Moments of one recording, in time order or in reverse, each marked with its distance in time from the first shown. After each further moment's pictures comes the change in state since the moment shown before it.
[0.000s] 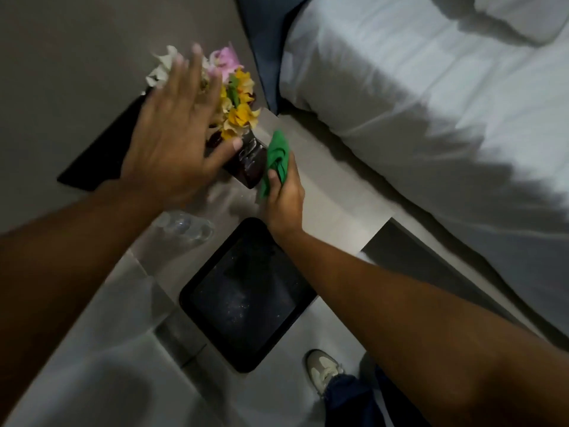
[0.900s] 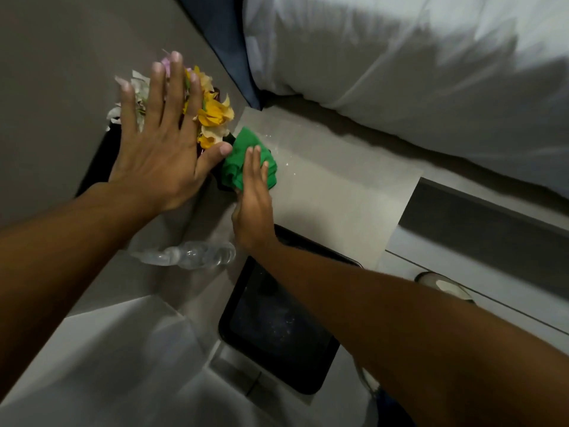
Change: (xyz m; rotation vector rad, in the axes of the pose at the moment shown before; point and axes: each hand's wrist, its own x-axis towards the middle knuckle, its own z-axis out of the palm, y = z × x) left_hand 0.033 -0.033 0.031 0.194 -0.015 0.265; right_hand -0.006 0.020 0.086 -0.153 0.045 -0.074
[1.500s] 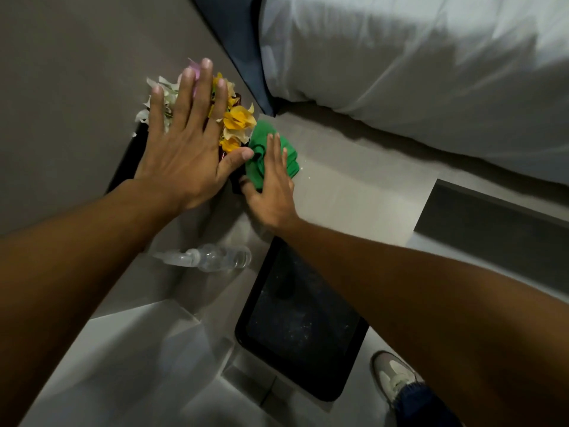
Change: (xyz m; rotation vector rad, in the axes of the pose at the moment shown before) left_hand 0.002 -0.003 0.002 0.033 0.011 0.047; right_hand 0.028 -0.004 -0.016 0.018 -0.091 0.083
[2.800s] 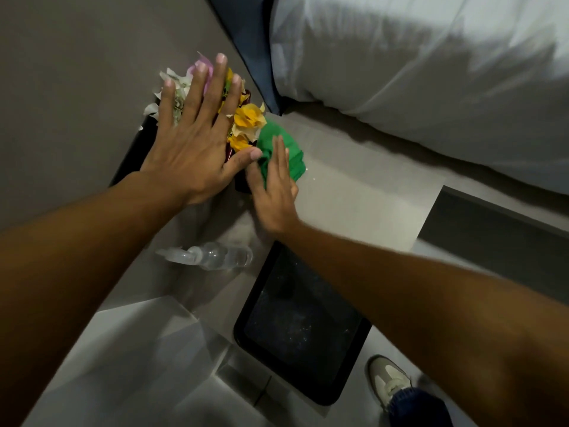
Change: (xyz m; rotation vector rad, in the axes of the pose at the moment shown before) left_hand 0.004 -0.003 0.000 -0.017 0.004 0.040; right_hand 0.000 -0.001 0.006 0.065 0.012 0.013
